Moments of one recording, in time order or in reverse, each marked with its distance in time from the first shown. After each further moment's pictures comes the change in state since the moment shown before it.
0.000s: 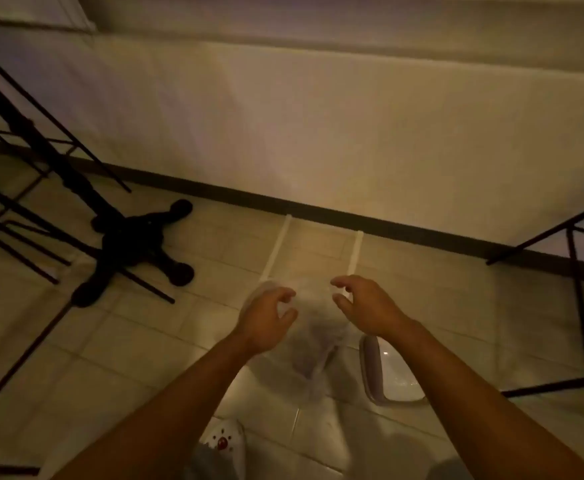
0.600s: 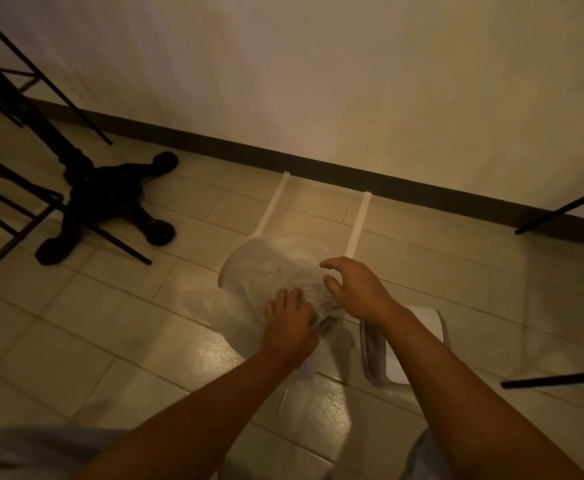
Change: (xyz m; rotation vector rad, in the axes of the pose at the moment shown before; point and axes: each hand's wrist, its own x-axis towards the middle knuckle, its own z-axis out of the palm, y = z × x) left_hand 0.013 -0.074 0.180 0.511 0.025 0.018; right_hand 0.039 0.101 0.108 -0.012 0.014 -0.108
